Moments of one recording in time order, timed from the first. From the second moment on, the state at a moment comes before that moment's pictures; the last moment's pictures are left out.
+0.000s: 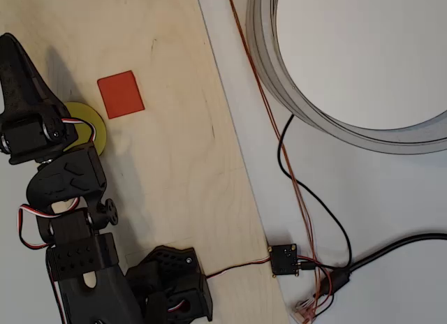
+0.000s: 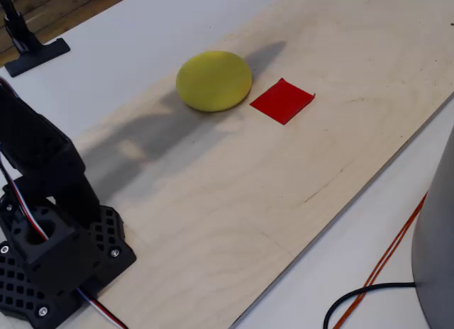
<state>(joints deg) 89.6 104.9 120.2 -16.1 -0.3</state>
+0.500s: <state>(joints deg) 88.2 117.9 130.5 0.2 6.4</state>
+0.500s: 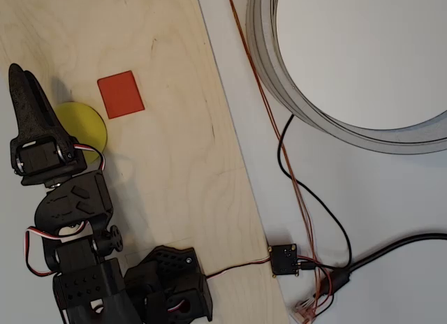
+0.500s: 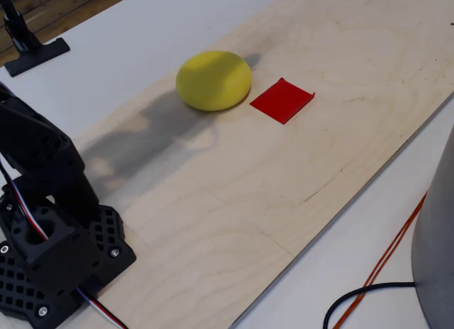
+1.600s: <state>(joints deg) 69.3 147.5 153.9 26.9 35.2</state>
